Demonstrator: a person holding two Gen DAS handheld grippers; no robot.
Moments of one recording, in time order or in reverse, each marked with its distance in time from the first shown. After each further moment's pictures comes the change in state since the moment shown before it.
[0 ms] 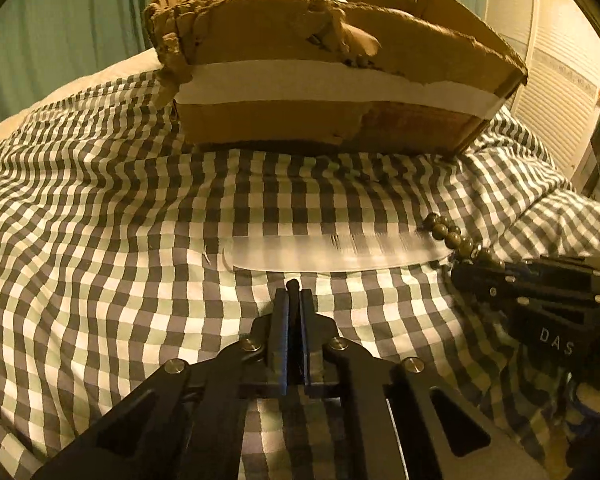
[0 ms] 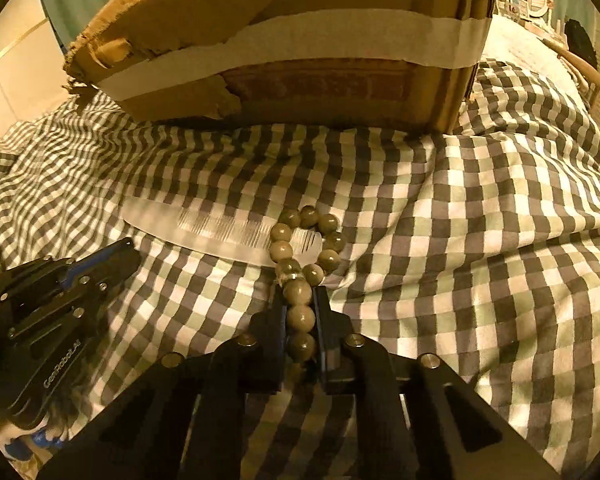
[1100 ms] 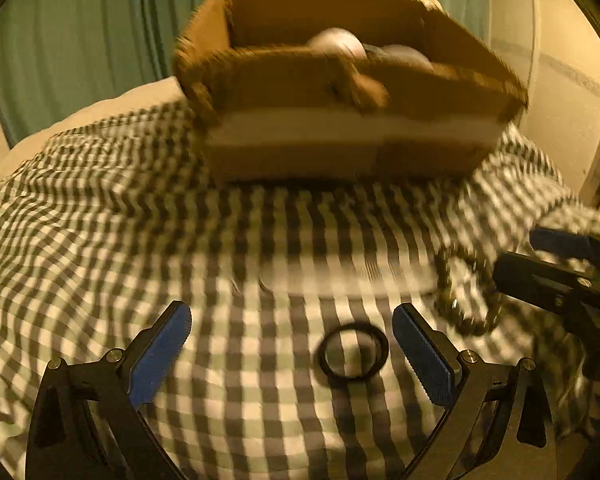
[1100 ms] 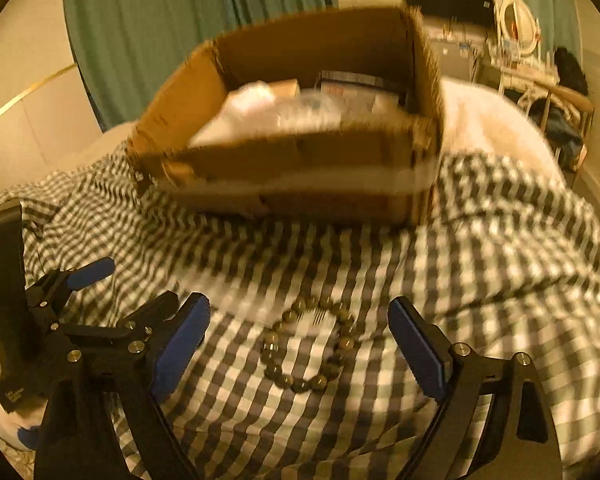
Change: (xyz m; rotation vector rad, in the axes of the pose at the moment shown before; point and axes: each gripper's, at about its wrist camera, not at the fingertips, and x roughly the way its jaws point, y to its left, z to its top) left arm 0.000 -0.002 0.017 0.043 -0.071 0.081; right arm -0.056 0.003 0.010 0.000 -0.217 0.047
